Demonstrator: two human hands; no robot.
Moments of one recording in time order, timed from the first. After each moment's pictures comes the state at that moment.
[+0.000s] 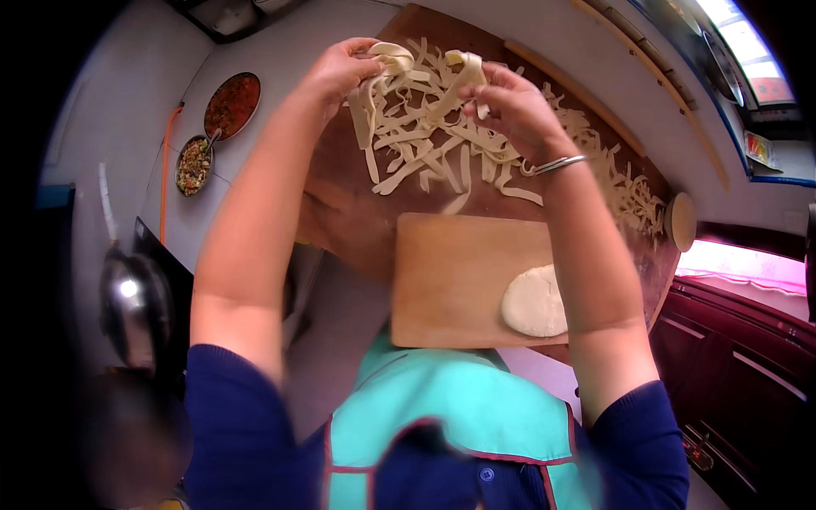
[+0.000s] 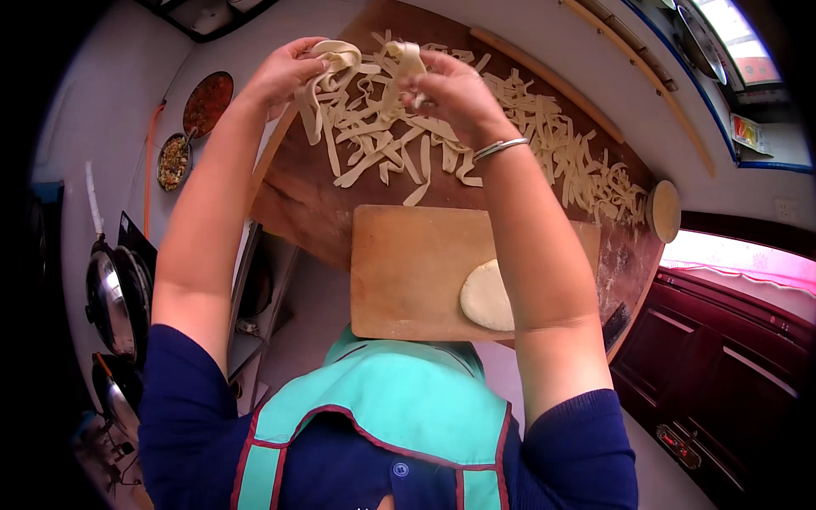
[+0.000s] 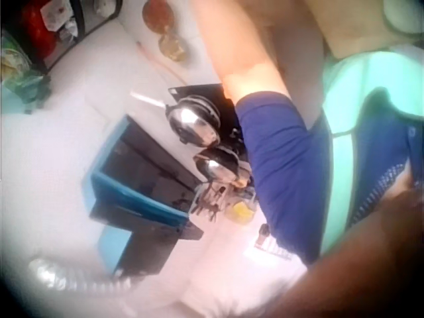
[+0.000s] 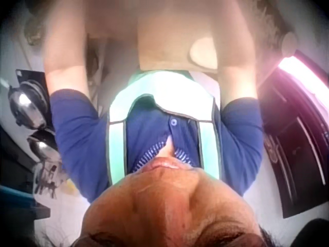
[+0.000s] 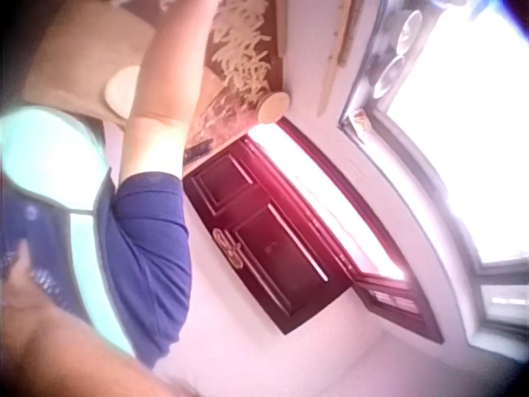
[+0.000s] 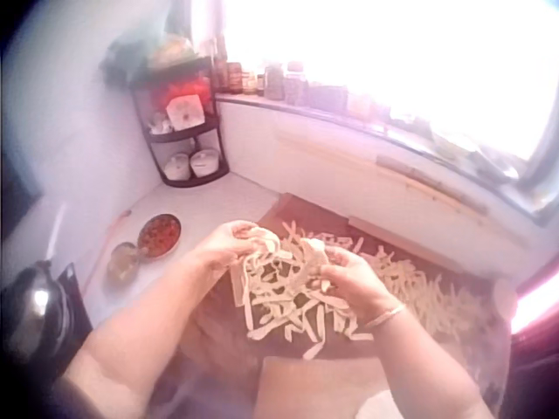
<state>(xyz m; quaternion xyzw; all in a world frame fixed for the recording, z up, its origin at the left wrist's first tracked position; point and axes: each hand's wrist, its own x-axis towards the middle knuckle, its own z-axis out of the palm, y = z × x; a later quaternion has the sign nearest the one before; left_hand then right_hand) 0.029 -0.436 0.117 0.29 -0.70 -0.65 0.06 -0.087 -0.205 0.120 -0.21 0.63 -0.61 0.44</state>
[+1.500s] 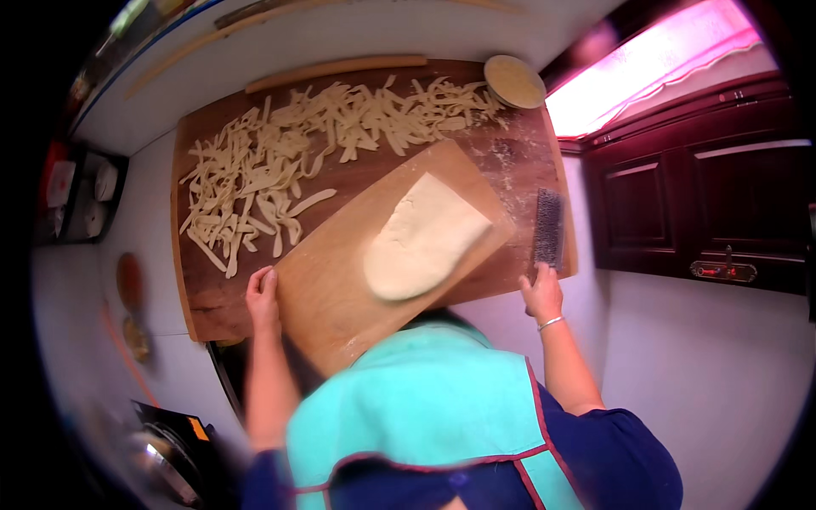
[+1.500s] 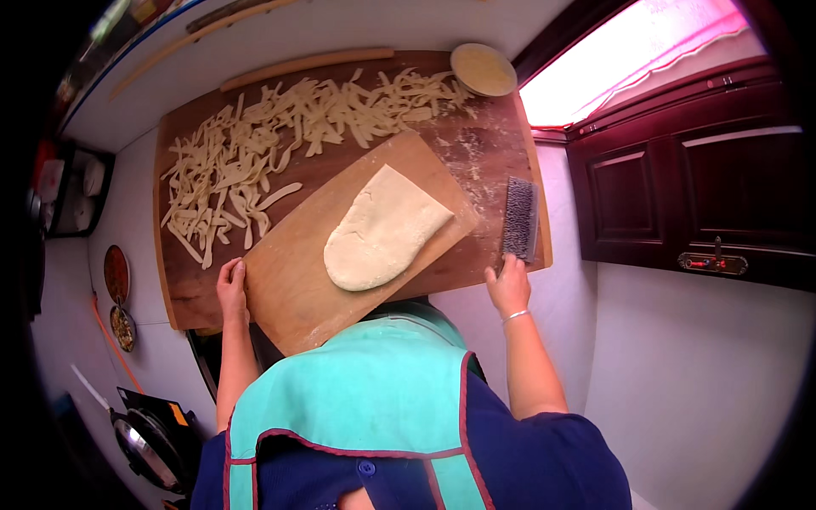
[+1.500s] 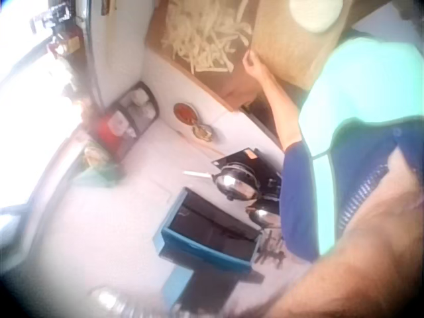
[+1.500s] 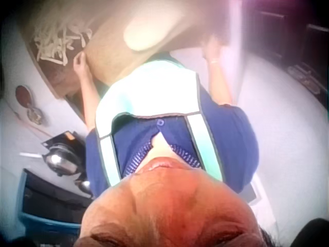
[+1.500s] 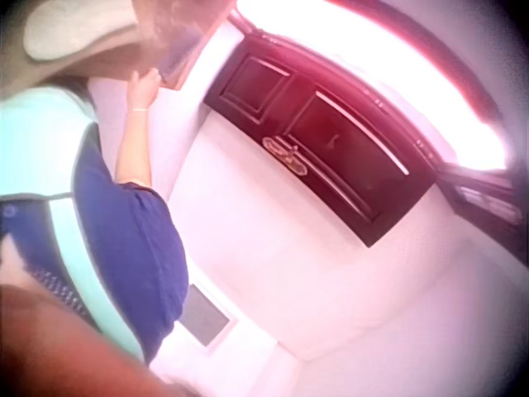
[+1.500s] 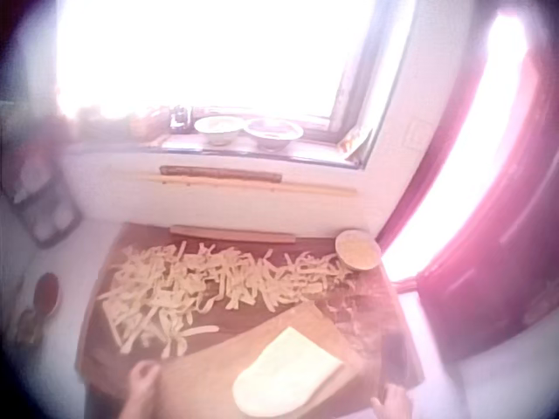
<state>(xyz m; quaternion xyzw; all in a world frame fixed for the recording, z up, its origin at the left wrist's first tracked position) 0.153 -0.231 -0.063 0.33 -0.68 -0.65 0.09 0.130 0.313 0.001 0.13 0.99 -0.09 0.05</state>
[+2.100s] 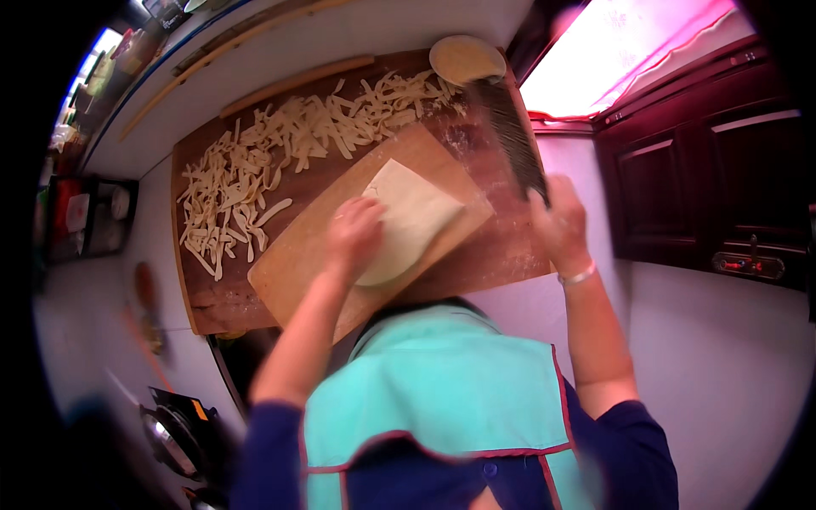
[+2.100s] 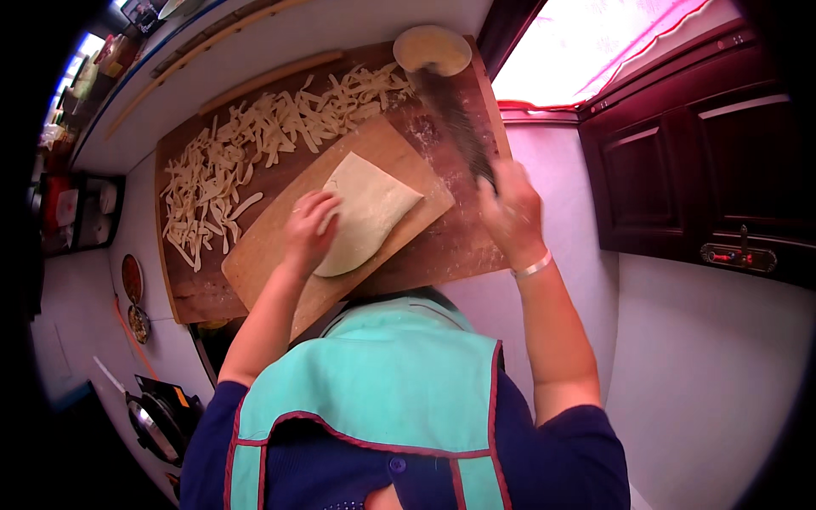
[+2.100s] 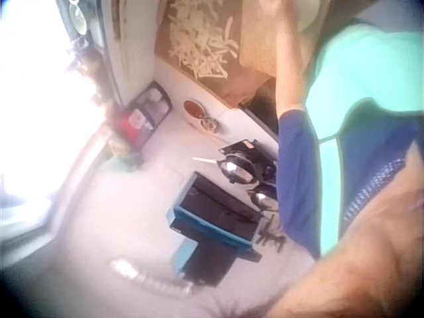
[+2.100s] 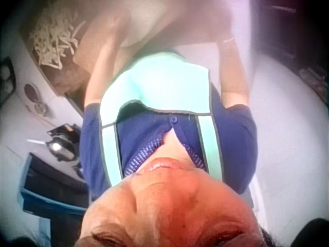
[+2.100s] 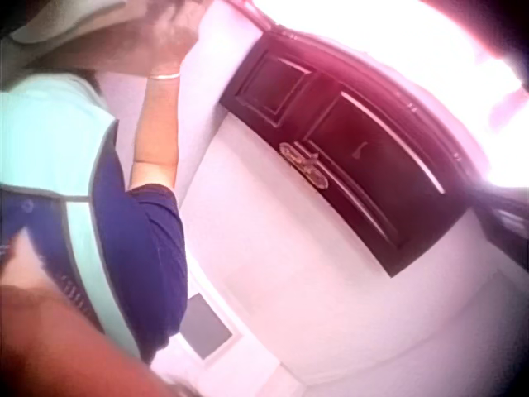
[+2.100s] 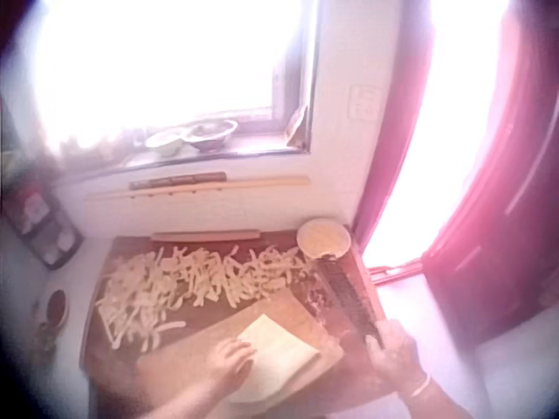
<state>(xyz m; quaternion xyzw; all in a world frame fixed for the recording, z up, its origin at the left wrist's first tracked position) 0.027 0.041 0.039 -0.18 -0.92 -0.30 0.16 0.004 0.366 0.124 -0.13 0.93 -0.27 -0.19</state>
